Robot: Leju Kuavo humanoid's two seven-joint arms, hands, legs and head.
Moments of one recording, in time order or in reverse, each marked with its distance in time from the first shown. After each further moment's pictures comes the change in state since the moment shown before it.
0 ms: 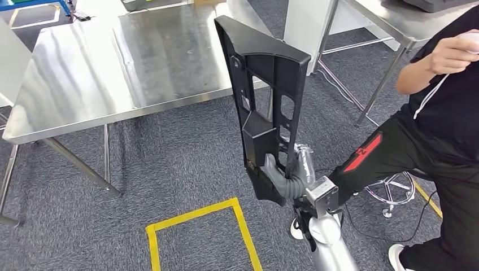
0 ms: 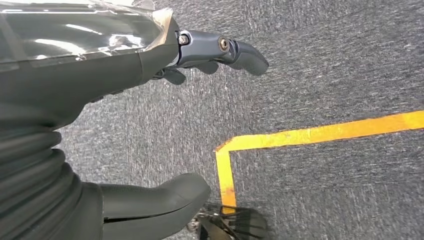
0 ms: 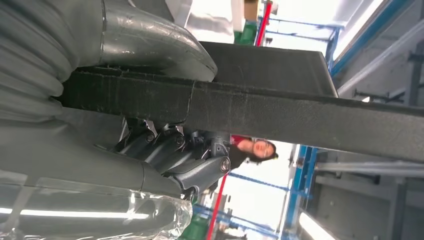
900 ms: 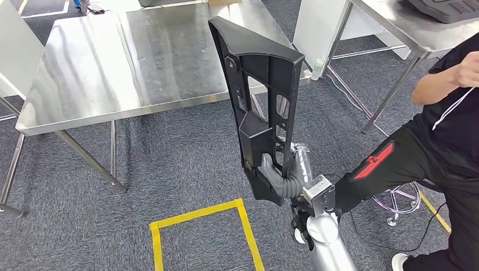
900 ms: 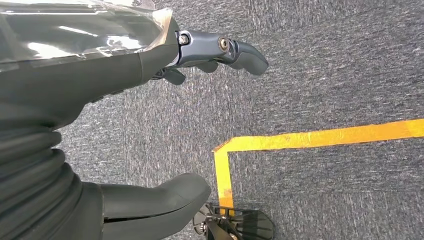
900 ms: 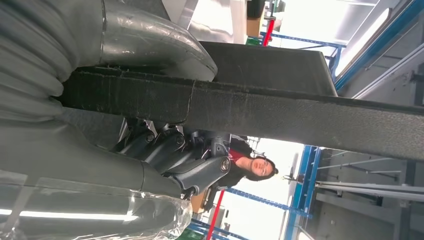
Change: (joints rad) left arm 0.001 0.001 0.014 0.000 -0.015 -0.029 -0.020; right arm -0.014 0.007 0.006 0.013 0.000 -0.005 0.002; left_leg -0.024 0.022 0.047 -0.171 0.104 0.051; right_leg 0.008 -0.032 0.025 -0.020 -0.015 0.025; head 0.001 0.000
